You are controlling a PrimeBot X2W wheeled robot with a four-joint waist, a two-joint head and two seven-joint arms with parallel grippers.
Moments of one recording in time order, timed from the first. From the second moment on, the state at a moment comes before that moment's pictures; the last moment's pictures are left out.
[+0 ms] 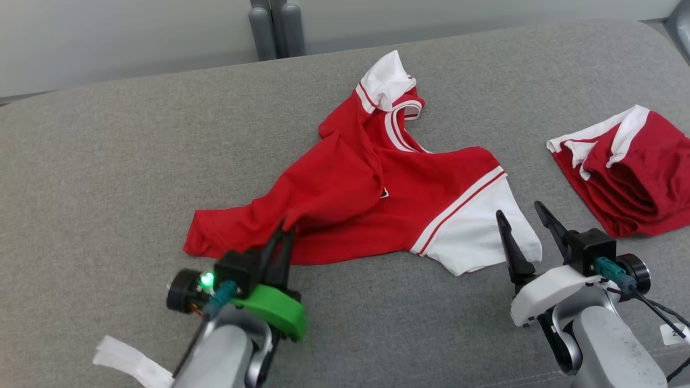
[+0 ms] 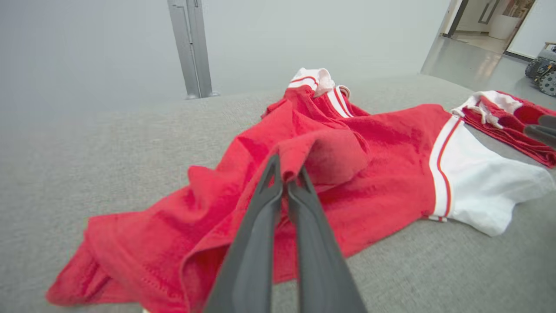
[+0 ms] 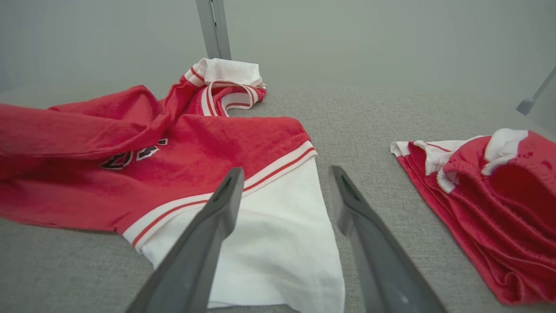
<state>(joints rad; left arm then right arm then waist) -0.29 0.05 -0.44 0.46 -0.26 -0.02 -0.26 -0.27 -0.17 0.16 0.45 0.18 0.13 -0.26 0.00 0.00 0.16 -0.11</state>
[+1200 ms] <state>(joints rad) -0.60 0.15 -0.02 0.70 -0.18 0.05 -0.26 -0.39 -0.08 0.23 0.41 0.20 0.13 -0.26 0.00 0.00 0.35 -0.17</state>
